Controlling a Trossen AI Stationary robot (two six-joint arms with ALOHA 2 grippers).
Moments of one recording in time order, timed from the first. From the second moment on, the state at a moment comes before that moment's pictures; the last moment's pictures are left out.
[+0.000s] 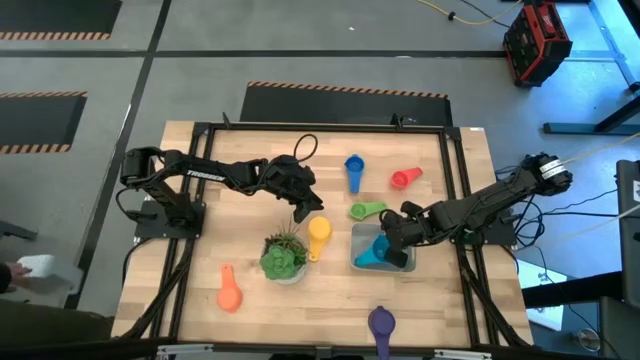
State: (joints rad) left arm 0.19 1.57 0.85 0.17 0.30 -0.38; right arm 0.36 1.32 0.76 -0.68 0.23 0.73
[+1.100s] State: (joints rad) left arm 0.19 1.57 0.85 0.17 0.30 -0.38; right arm 0.36 1.32 0.76 -0.68 0.16 0.73
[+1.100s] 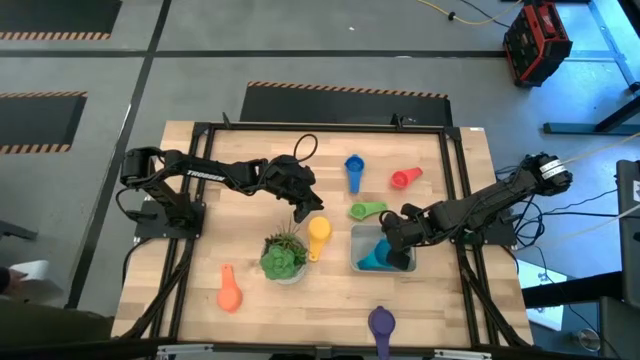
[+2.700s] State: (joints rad) left arm 0.19 1.57 0.85 0.17 0.30 -0.38; right arm 0.36 1.32 0.76 -0.68 0.15 0.73
